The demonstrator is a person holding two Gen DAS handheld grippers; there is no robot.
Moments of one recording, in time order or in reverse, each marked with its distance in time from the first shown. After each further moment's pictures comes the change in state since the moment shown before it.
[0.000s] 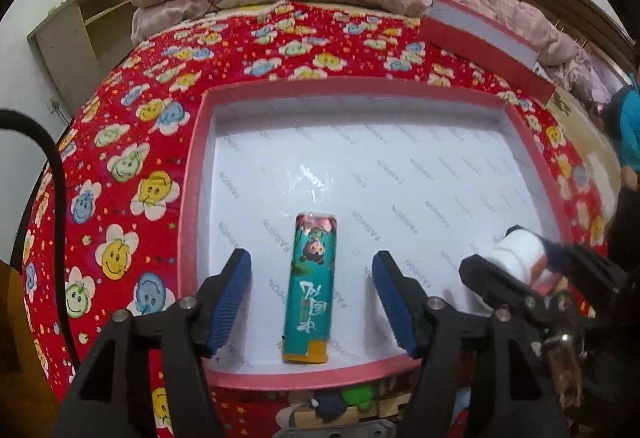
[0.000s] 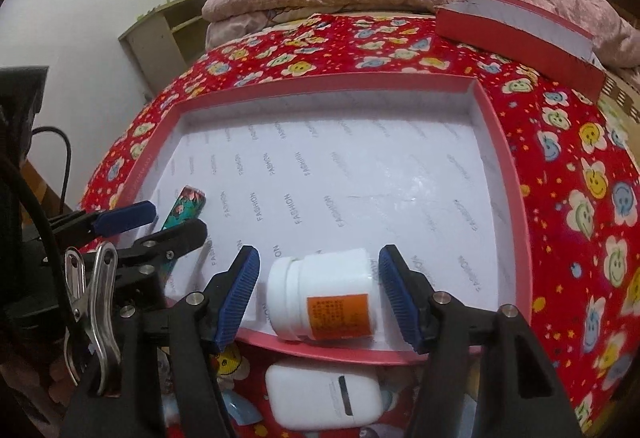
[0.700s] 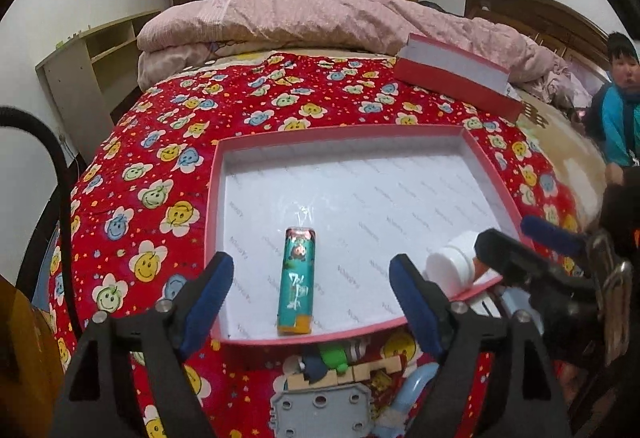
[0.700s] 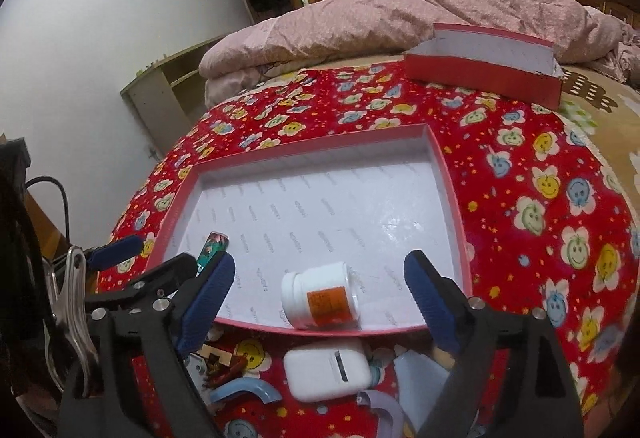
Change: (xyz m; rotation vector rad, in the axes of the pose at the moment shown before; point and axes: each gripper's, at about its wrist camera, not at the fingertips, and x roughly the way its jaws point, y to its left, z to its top) left arm -0.054 -0.012 -0.015 0.047 -0.138 -0.002; right arm -0.058 -0.008 -0.004 0.089 -0.161 0.016
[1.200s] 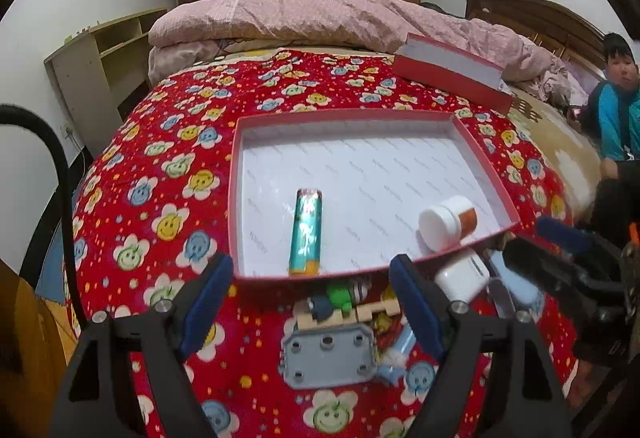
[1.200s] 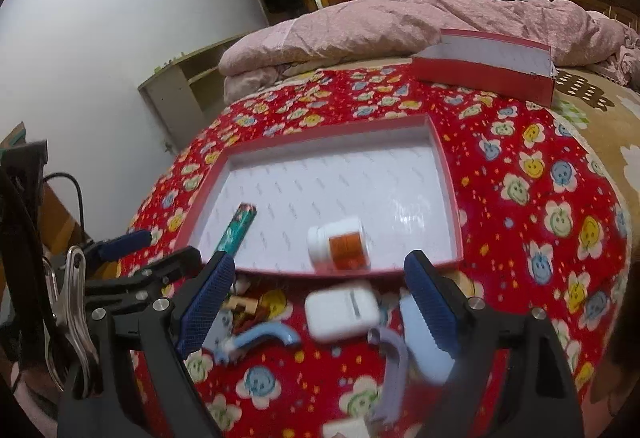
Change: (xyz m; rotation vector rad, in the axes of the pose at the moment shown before) left arm -0.035 0.006 -0.032 -0.022 0.001 0.006; right arm -0.042 0.009 -0.029 -0.040 0.004 0.038
